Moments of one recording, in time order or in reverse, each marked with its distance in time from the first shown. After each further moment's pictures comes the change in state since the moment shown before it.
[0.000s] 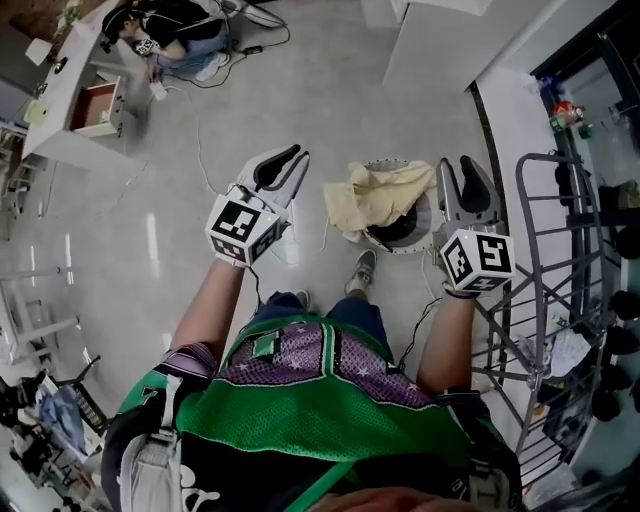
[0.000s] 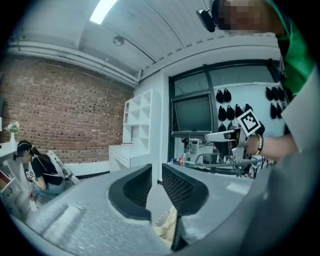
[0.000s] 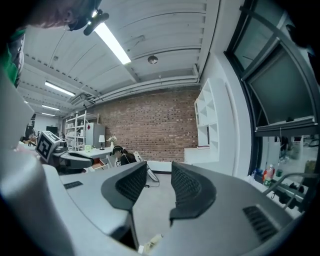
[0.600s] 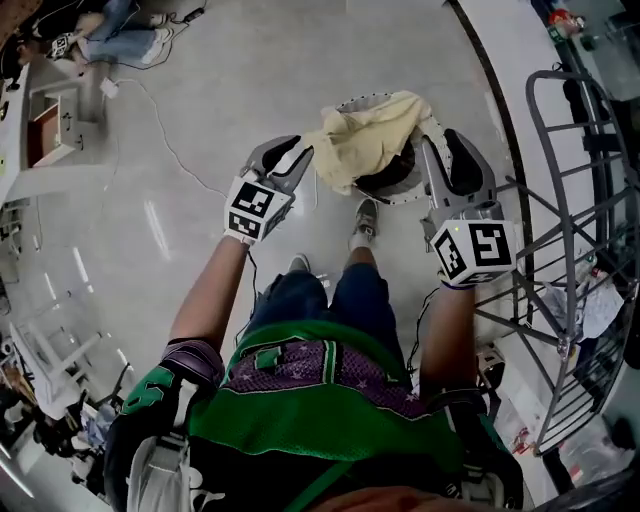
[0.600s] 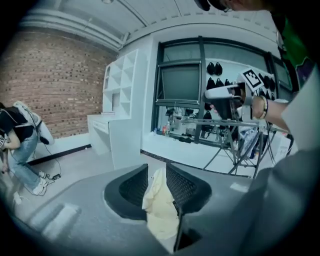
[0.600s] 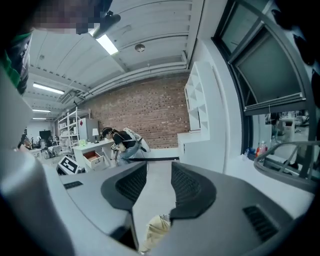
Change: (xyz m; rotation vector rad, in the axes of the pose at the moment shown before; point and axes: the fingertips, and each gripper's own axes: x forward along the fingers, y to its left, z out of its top) left arm 0.122 -0.056 -0.225 0.019 0.288 -0.205; right arm 0.001 -0.049 -0.137 0.083 0.110 -0.055
